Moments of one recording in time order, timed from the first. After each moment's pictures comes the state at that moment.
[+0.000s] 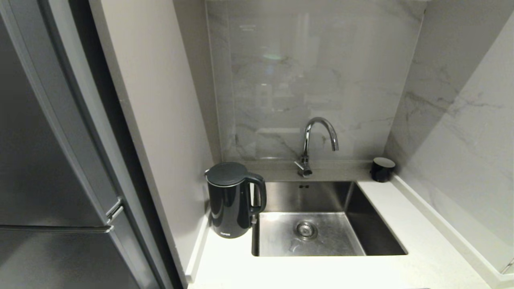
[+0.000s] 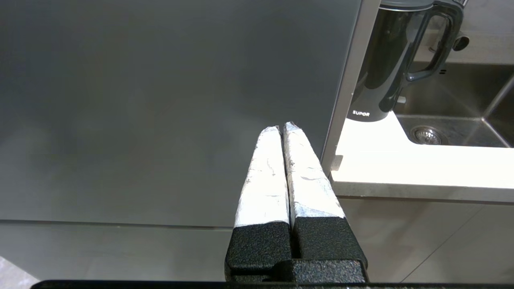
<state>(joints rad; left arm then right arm) 0.00 0.00 -0.07 0.19 0.01 -0.01 0.00 0.00 0.00 0.01 0.00 0.00</state>
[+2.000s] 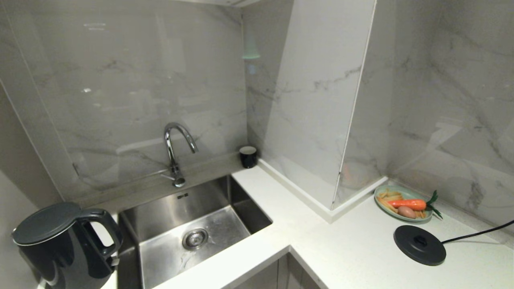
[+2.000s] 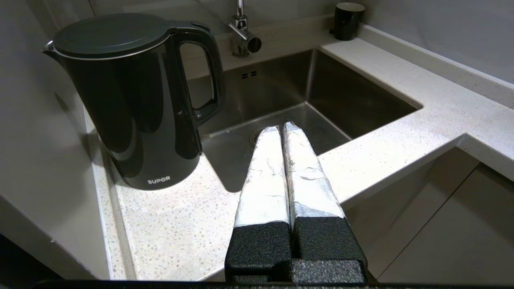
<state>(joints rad) 0.00 0.00 -0.07 0.19 0.02 -0.01 0.00 0.00 0.00 0.01 0.00 0.00</state>
